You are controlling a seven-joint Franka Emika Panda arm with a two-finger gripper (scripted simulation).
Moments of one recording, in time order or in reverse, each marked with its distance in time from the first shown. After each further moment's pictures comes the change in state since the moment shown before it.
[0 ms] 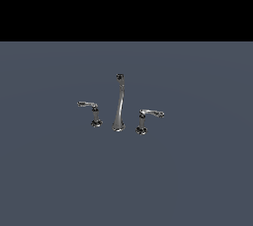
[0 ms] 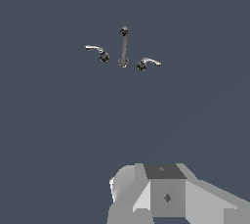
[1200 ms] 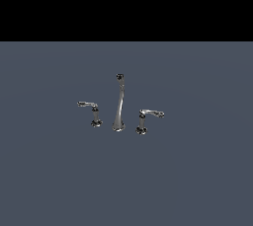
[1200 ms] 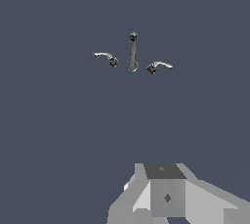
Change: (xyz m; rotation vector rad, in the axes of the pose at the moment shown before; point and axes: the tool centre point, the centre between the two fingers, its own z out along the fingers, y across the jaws) arm 0.024 -0.013 0.007 0.074 -0.009 0.041
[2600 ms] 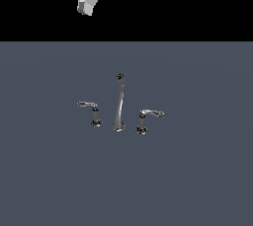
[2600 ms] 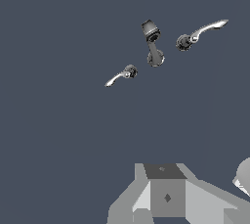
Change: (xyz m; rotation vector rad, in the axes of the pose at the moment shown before) arm 0.143 -0.073 0.135 0.172 -0.201 0.669
